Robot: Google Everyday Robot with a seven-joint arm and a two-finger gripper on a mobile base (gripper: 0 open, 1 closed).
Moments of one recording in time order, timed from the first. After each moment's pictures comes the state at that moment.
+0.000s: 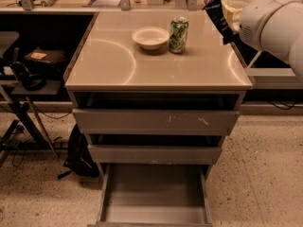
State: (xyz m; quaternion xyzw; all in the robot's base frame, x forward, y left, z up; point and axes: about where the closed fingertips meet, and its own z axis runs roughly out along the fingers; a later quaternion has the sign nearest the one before) arm 0.609 -0.183 1.056 -0.24 0.68 -0.05 0.69
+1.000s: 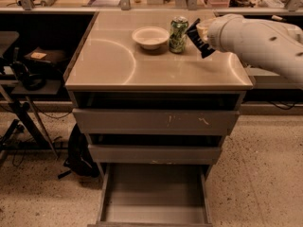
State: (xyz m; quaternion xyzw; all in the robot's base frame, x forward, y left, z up) arm 0.748 -0.176 0.942 -0.25 0.75 -0.02 0.61
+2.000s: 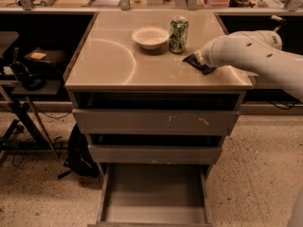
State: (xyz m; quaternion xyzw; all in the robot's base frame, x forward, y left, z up) arm 0.776 -0.188 0.830 -0.28 0.83 -0.03 0.48
